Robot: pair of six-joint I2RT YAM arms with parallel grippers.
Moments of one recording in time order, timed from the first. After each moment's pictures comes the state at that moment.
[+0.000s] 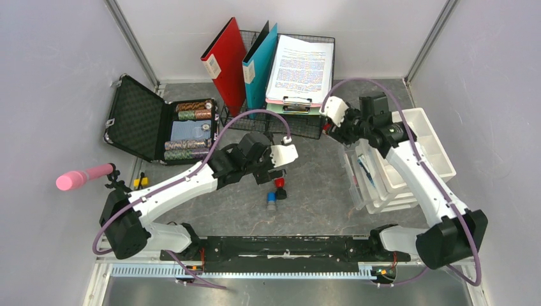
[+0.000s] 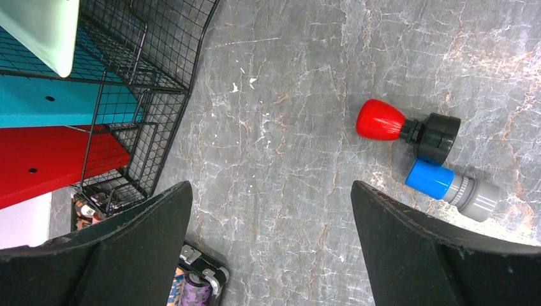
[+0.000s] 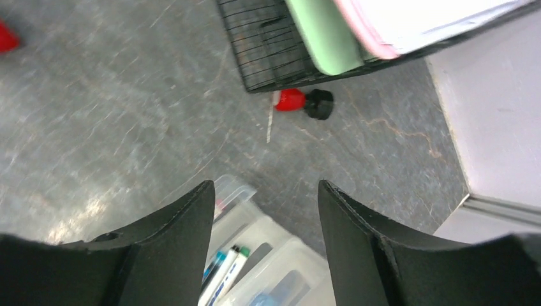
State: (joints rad) left arm -0.89 1.30 1.02 -0.45 -0.13 0.54; right arm 0.29 1.29 1.21 -0.61 -0.24 -0.75
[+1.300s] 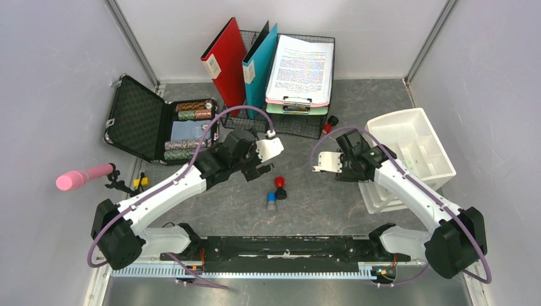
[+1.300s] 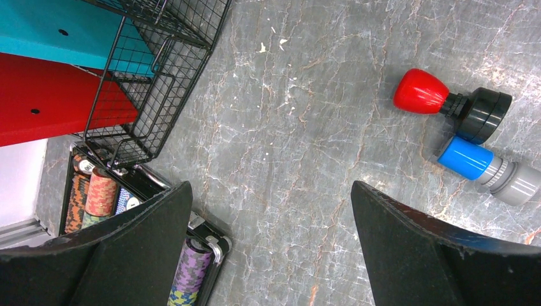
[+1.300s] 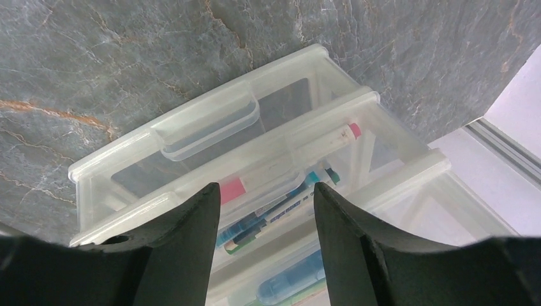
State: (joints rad) left arm -0.78 1.21 0.96 -0.46 -0.12 0.52; right arm 0.48 1.19 0.90 -0.89 0.26 -1.05
